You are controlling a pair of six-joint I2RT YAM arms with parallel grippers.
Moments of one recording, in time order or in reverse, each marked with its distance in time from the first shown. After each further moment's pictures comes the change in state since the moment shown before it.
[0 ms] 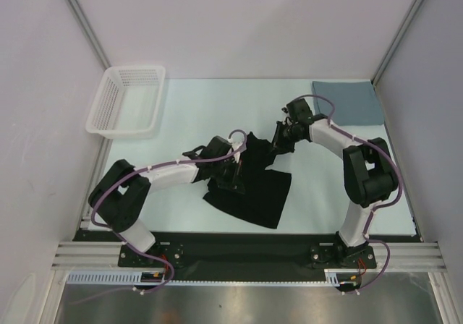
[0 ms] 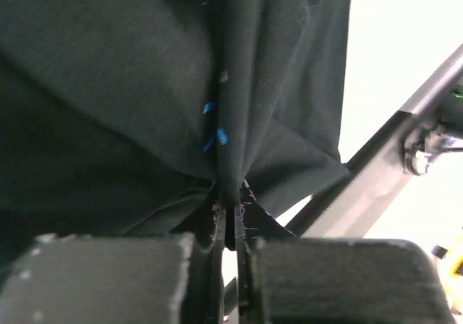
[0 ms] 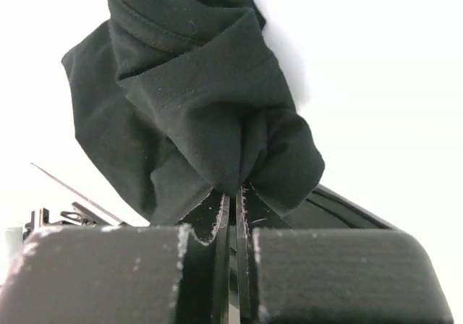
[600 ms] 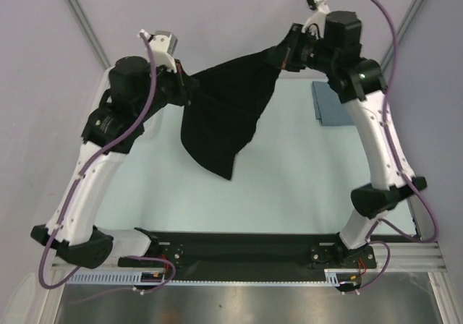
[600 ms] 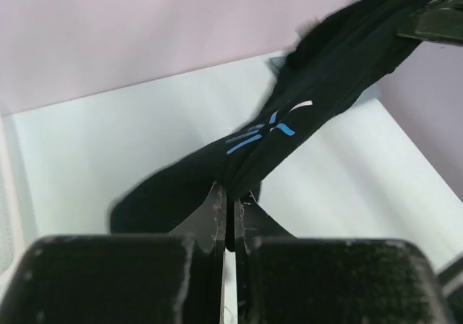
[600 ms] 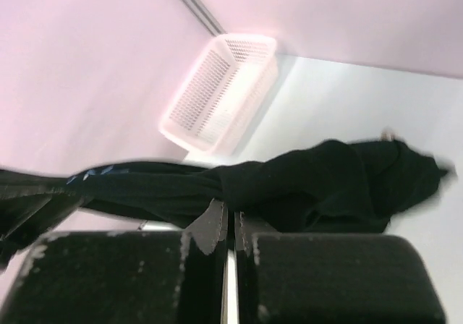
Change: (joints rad) left arm 0.236 -0.323 0.893 -0.492 -0.450 0.287; right arm 0.038 -0.065 1.043 -0.299 0.061 -0.107
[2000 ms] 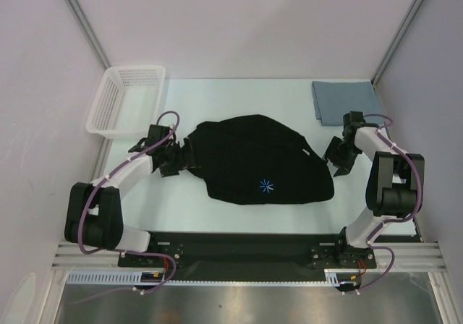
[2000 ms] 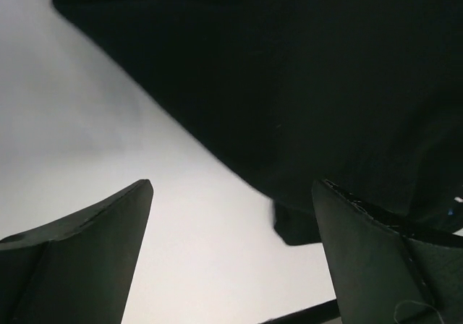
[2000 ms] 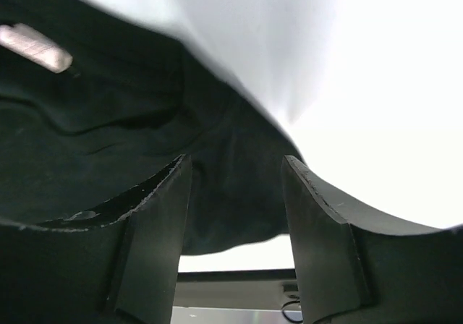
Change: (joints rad) left arm 0.311 0.088 -0.975 0.254 0.201 -0.251; right arm -0.477 -0.106 -1.205 -0.017 0.277 -0.025
